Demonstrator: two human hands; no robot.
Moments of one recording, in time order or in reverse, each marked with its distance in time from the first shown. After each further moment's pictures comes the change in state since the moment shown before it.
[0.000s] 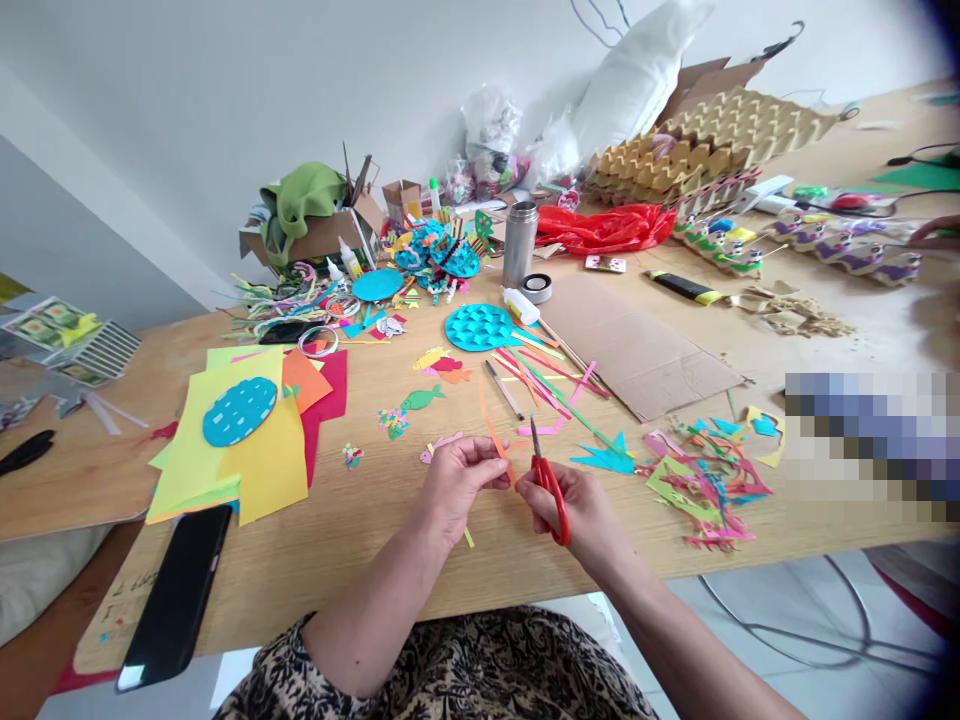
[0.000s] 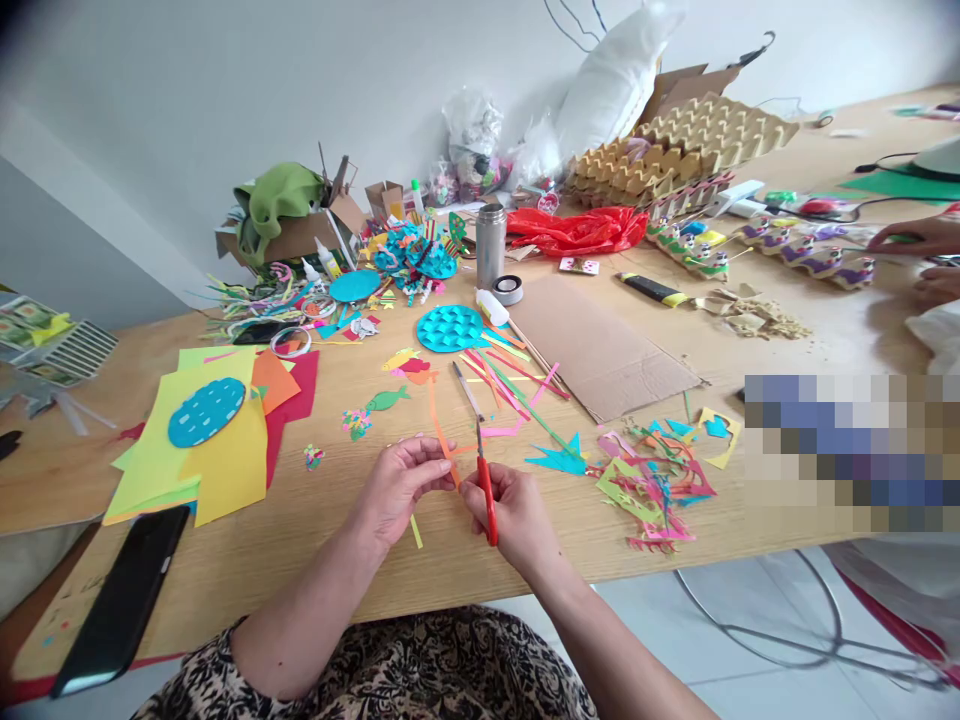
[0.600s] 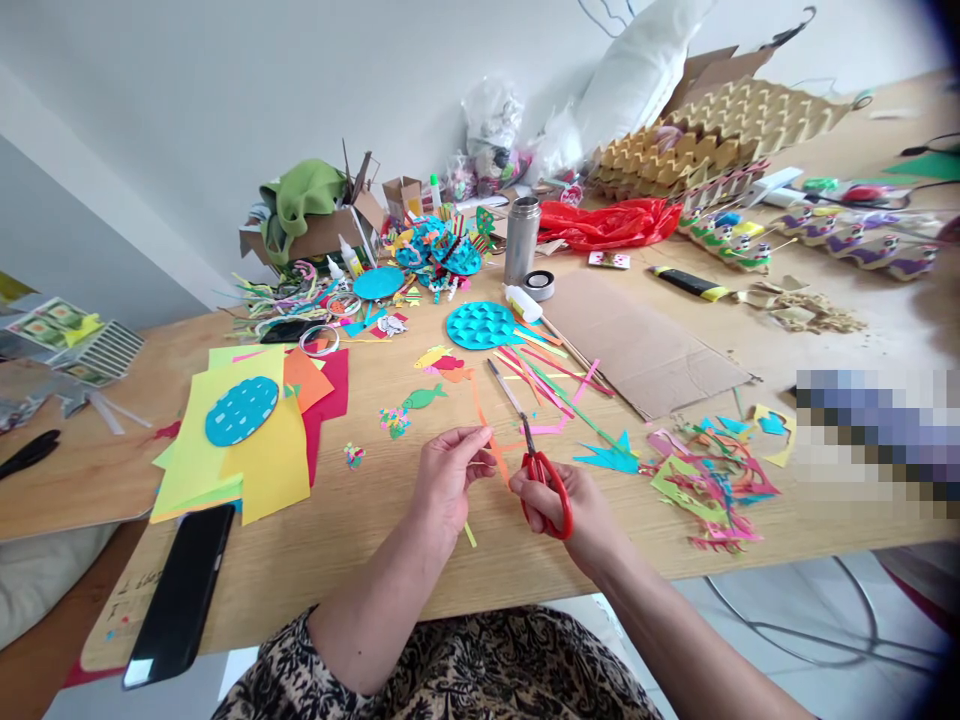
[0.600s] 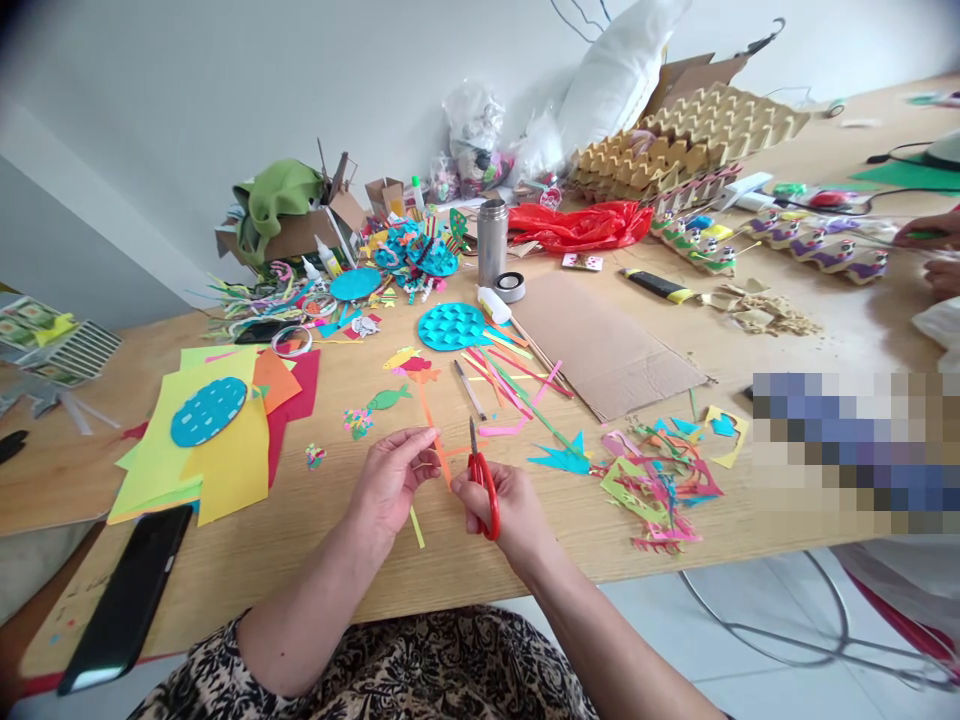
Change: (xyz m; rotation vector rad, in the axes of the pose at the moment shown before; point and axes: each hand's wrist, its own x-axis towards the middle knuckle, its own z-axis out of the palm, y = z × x) left_hand 0.007 0.008 0.000 -0.133 0.206 0.014; right_hand 0.003 0.003 0.004 0.190 -0.071 0.024
